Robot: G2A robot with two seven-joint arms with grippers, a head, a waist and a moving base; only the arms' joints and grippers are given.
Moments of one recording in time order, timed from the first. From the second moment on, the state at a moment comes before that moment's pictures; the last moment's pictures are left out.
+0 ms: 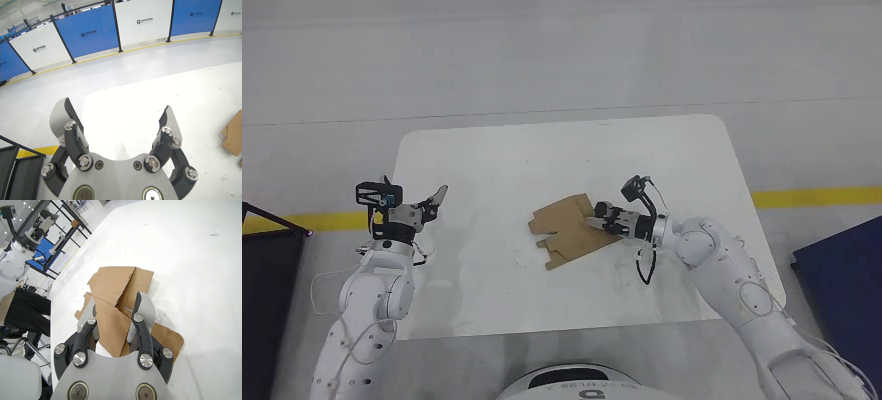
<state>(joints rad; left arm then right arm) 1.73 -1.15 -1.60 -1.80 1.33 0.00 0.00 -1.19 -1.17 1.08 -1.15 -0.54 -0.80 0.46</state>
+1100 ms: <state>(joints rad) 1.73 -1.15 -1.60 -1.80 1.33 0.00 0.00 -1.22 -1.14 1.05 -1.24 -0.55 -0.76 0.54</state>
